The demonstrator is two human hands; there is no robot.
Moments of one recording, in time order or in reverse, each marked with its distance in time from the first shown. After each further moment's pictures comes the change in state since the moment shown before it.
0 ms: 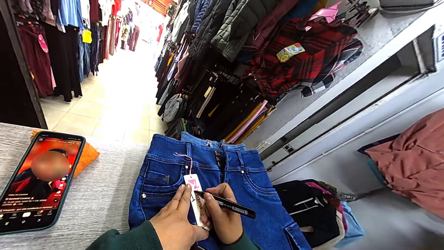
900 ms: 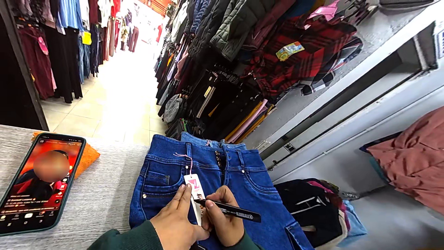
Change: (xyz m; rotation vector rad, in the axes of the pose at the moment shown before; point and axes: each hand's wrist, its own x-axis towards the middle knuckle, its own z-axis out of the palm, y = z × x) left_hand 0.000 0.000 -0.001 -0.026 0.005 -0.001; right_hand -0.005 0.001 -0.006 -0.019 -0.095 -0.083
